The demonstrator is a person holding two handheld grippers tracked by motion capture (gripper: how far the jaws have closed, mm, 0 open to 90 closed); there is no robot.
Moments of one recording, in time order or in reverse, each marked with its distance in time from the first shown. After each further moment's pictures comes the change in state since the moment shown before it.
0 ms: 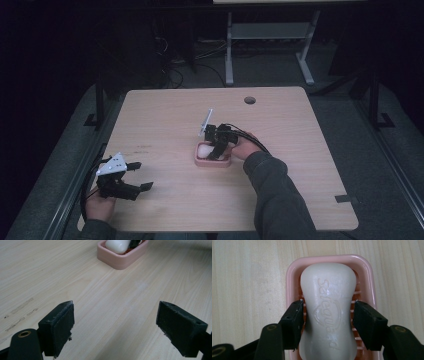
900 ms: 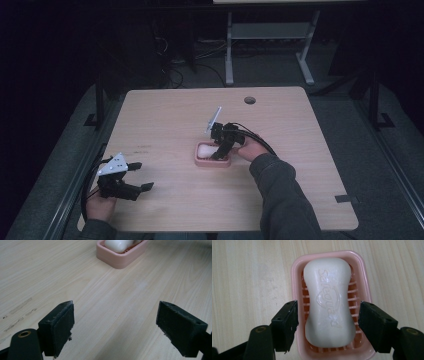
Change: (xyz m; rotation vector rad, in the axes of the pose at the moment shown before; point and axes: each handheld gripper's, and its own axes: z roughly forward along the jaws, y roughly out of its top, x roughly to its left) left arm -0.001 0.000 0.002 0.011 0.001 0.009; right arm 0.003 -0.016 -0.017 -0.058 -0.012 0.052
